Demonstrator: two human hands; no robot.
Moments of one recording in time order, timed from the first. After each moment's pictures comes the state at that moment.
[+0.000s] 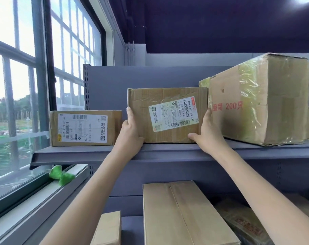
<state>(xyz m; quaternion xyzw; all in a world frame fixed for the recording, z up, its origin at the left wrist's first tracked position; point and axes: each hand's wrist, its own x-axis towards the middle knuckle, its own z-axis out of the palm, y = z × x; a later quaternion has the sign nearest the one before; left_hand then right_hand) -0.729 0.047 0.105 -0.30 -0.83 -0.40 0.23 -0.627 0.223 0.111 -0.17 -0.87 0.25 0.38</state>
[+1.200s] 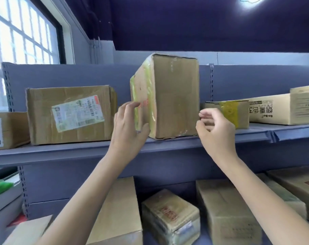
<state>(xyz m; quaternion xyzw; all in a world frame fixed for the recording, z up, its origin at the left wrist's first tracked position) -0.571 0.242 0.098 -0.43 -0.69 -0.44 0.37 -0.458 0.407 0.085 -0.10 -0.73 0.25 0.63</state>
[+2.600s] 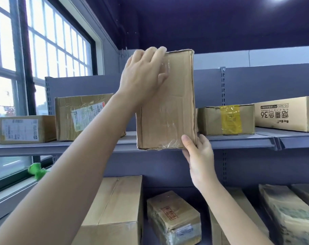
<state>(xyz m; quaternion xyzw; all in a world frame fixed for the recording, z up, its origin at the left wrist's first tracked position) -0.487 0.278 0.213 -0.38 -0.70 -0.14 0.58 -0.456 0.414 0.043 0.03 -0.53 0.74 0.41</state>
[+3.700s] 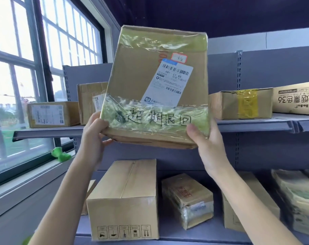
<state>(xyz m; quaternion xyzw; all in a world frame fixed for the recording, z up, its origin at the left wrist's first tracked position) -0.498 0.147 0.073 -0.28 -0.59 -0.74 0.15 -0.417 0.363 0.045 0.14 -0.64 0.62 0.43</state>
